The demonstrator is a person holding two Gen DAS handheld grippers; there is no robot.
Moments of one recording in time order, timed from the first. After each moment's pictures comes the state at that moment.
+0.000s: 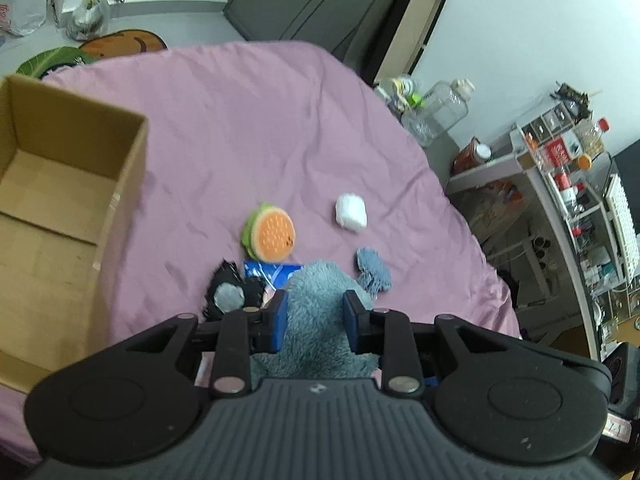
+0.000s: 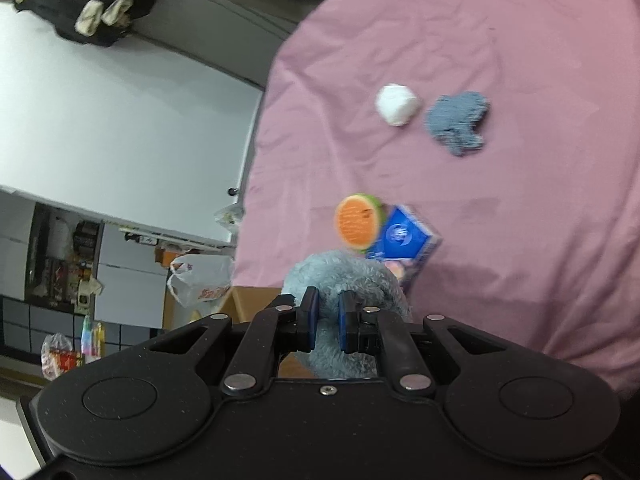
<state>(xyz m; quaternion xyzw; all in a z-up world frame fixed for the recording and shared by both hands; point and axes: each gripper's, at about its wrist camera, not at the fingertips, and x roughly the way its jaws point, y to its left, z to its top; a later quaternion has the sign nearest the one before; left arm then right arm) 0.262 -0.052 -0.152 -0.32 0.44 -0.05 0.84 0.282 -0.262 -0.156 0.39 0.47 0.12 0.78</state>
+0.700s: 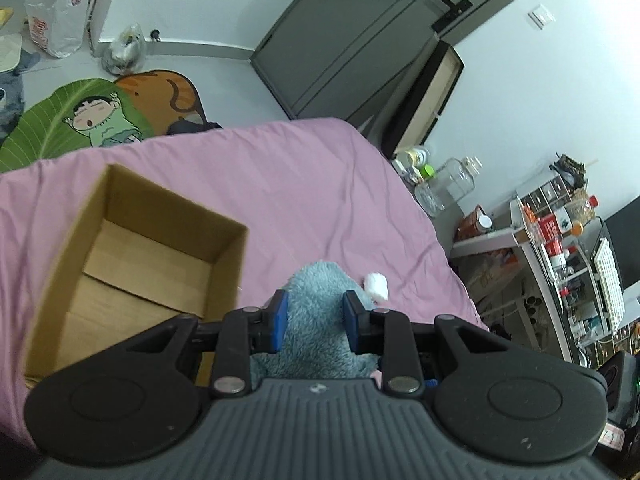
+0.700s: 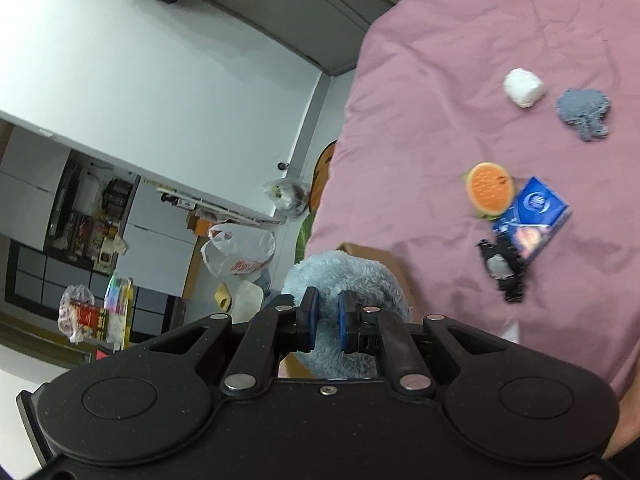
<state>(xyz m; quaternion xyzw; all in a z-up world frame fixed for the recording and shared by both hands) 0.233 0.042 -0.104 -0.35 0.38 -0.01 0.85 0.272 -0.155 -0.108 0.35 0.46 0.19 0.80</state>
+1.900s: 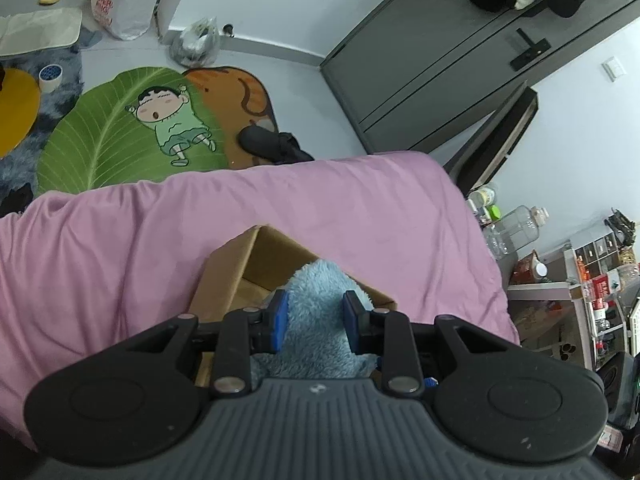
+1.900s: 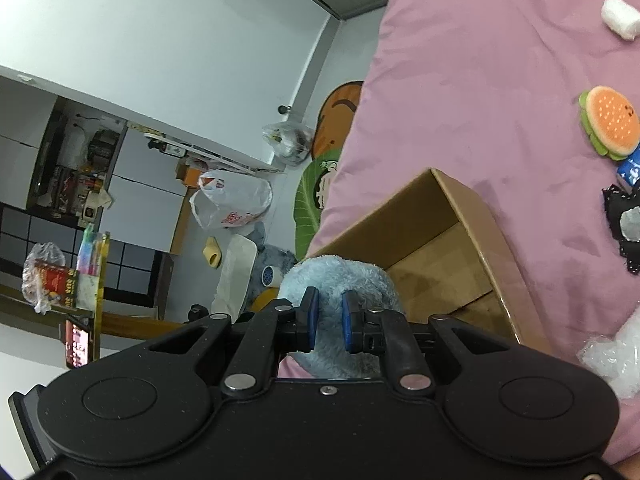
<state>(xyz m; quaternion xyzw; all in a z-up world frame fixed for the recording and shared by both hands) 0.248 0.159 -0.155 -0.38 0.40 0.06 0.83 0.311 -0.038 -0.154 0.32 0.51 0.20 0.77</state>
